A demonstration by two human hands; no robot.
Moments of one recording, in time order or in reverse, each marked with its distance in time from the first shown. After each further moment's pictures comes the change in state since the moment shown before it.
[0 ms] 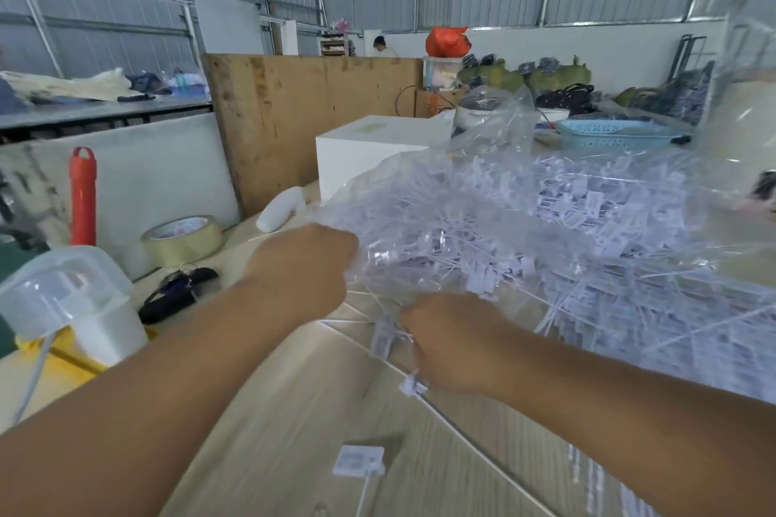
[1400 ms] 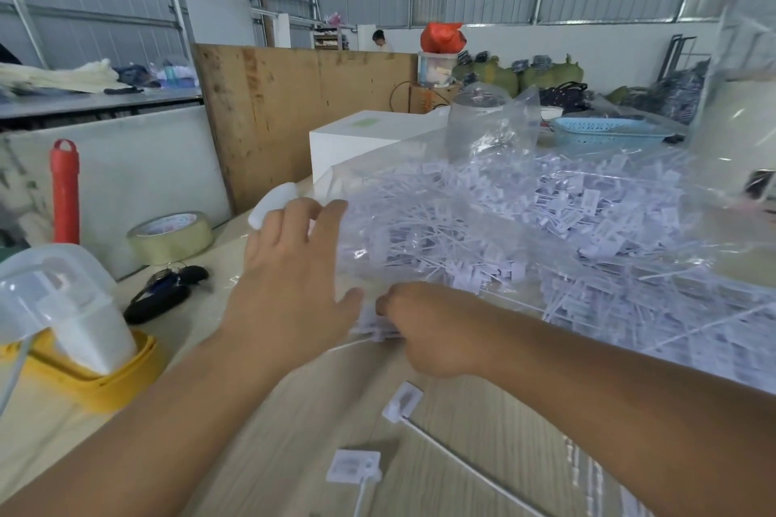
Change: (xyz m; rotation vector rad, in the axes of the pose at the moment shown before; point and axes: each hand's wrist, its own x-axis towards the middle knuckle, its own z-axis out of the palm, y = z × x) left_hand -0.034 0.008 0.009 -0.230 0.342 0.016; right_hand 0.016 0.002 -0.005 0.120 -0.086 -0.104
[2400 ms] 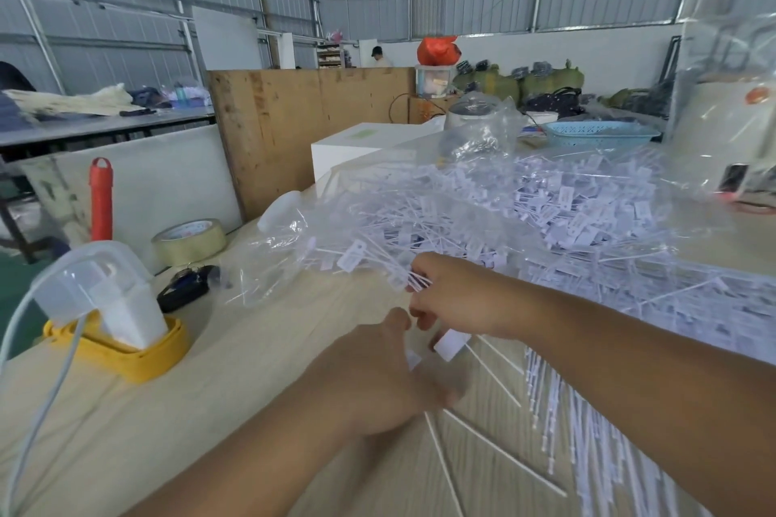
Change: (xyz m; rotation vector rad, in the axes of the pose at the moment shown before) left_hand -0.052 0.074 -0.001 -0.381 -0.701 -0.214; right_hand -0.041 0.004 -0.025 0.679 0.082 0.292
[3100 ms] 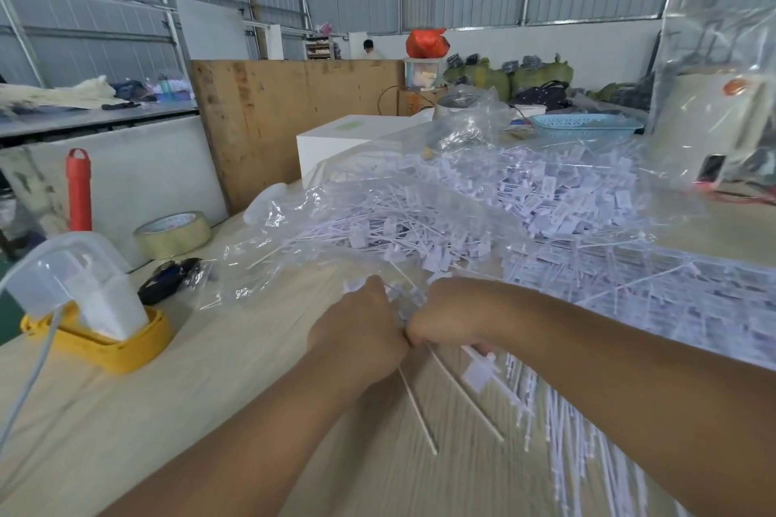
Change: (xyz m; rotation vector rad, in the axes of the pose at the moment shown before) left_hand 0.031 0.006 0.011 0.127 0.207 -0.115; right_hand -0.021 0.001 0.006 -0.392 -0.136 0.256
